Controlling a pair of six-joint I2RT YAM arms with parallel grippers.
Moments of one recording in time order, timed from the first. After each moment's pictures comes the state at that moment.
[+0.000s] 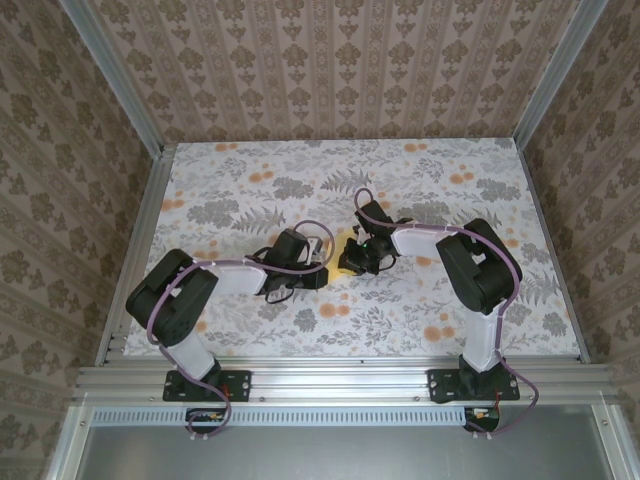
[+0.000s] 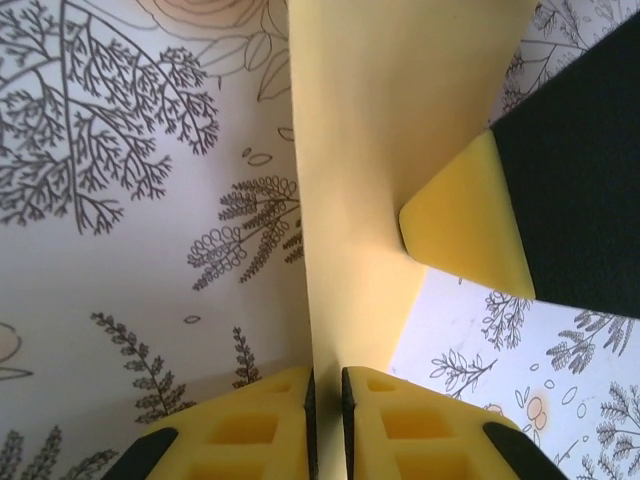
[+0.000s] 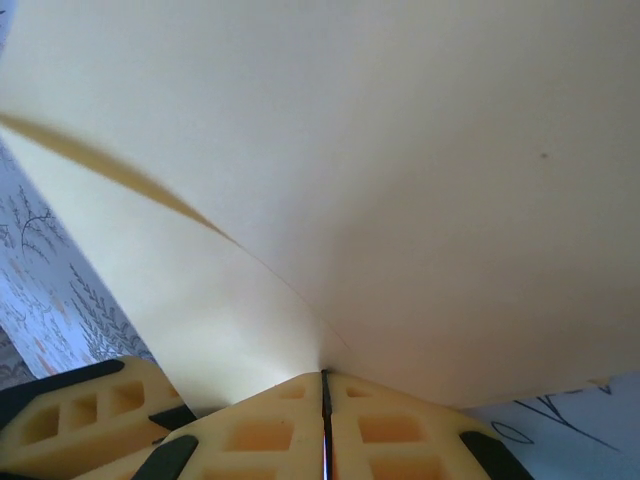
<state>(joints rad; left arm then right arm) -0.72 1.67 0.70 0.08 0.32 -0.51 0.50 1.93 1.10 -0.32 -0.49 0.84</state>
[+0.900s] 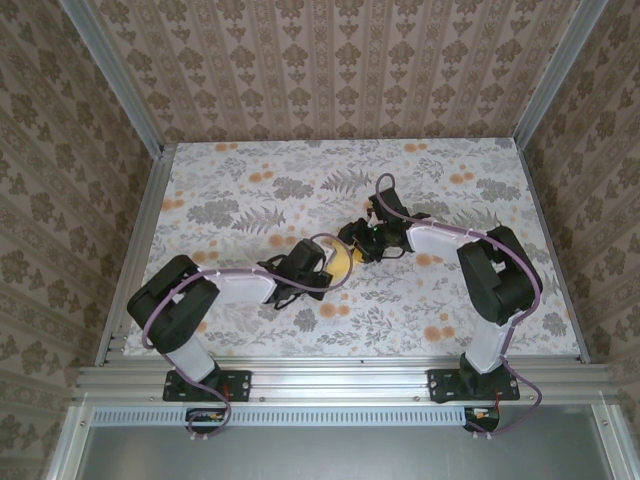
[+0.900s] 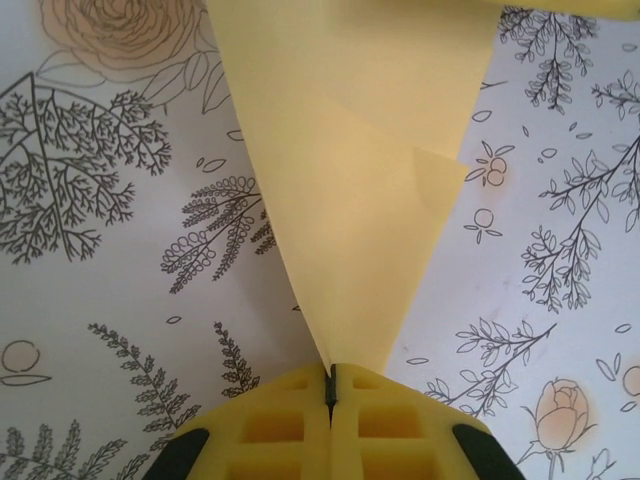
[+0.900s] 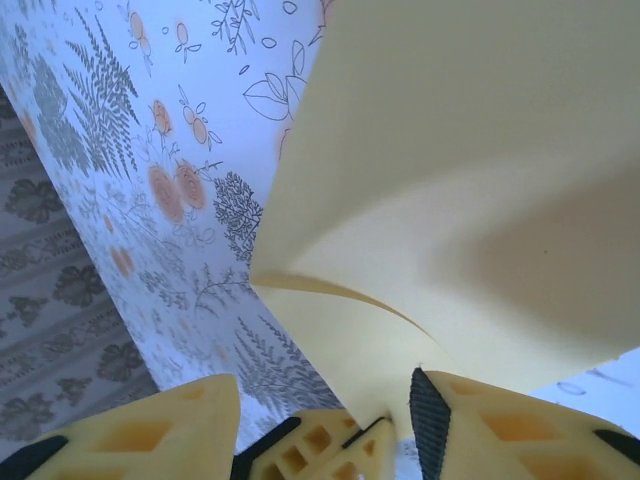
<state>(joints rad) -0.88 1.65 0.72 0.00 0.00 -0.26 0.45 1.81 1.07 -0.20 -0.50 1.09</state>
